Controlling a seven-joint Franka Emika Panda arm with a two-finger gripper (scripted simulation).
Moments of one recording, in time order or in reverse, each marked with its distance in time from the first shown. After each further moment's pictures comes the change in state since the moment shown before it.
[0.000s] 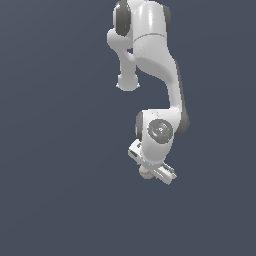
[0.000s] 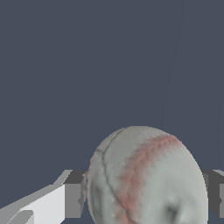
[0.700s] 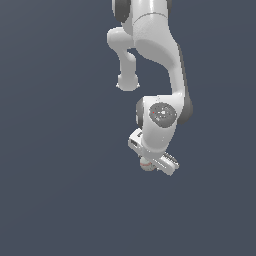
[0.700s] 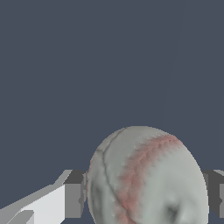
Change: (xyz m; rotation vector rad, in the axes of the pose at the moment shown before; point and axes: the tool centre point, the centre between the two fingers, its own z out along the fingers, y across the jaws) arm -0.015 0.012 -0.043 -0.002 -0.002 0.000
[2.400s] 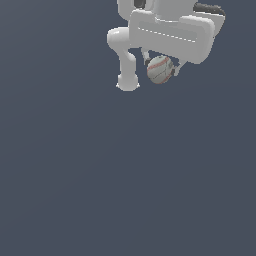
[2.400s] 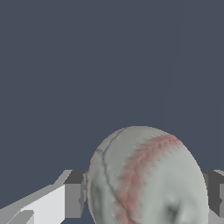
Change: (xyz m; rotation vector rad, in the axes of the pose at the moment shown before) arm -0.100 0.078 -0.340 0.002 0.003 0.001
